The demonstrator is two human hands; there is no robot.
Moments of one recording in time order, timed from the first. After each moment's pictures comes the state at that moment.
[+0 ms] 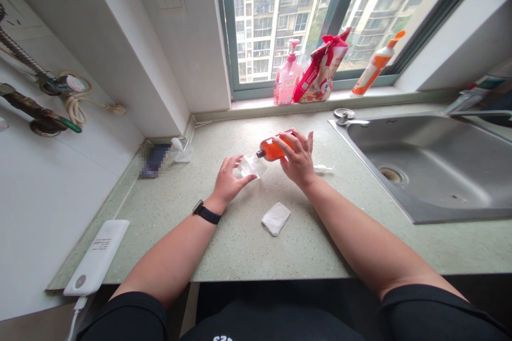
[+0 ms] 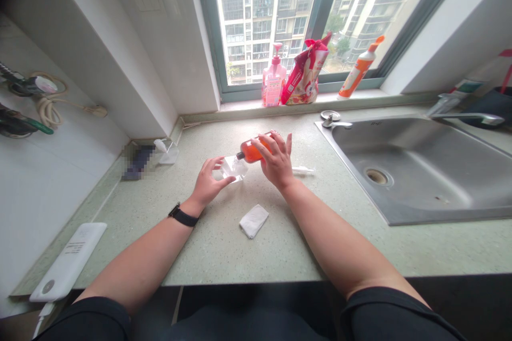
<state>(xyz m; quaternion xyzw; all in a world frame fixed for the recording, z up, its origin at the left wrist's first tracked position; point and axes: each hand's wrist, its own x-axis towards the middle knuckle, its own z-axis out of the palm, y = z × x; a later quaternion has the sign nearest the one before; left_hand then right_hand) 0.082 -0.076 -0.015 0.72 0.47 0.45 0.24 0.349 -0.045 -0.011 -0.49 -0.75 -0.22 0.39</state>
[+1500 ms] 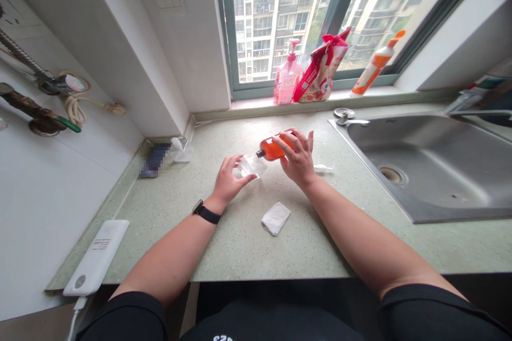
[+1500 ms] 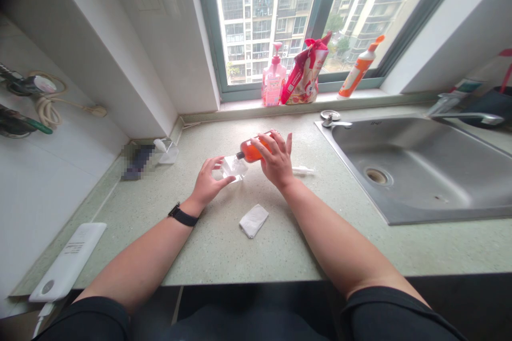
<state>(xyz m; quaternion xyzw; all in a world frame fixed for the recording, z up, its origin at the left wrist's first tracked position) 0.082 -0.076 -0.014 0.72 0.47 0.45 0.23 0.347 -0.047 -0.009 -0.50 -0.75 -0.21 0.39</state>
